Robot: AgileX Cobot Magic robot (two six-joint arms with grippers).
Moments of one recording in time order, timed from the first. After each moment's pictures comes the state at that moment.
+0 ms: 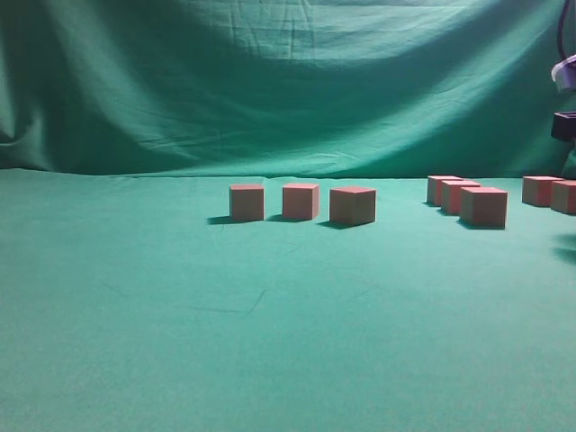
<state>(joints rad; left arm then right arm) -0.02 -0.01 0.02 0.02 0.35 0.01 0.06 1.84 -1.11 -0.10 0.73 0.14</state>
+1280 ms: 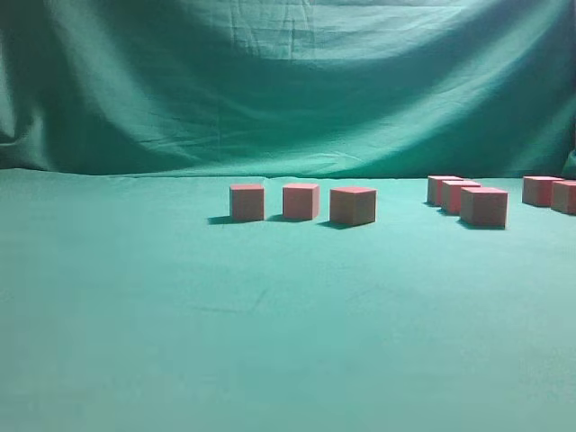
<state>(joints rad) -0.02 -0.01 0.02 0.02 0.35 0.01 0.63 1.76 -1.59 0.54 1.08 -0.56</state>
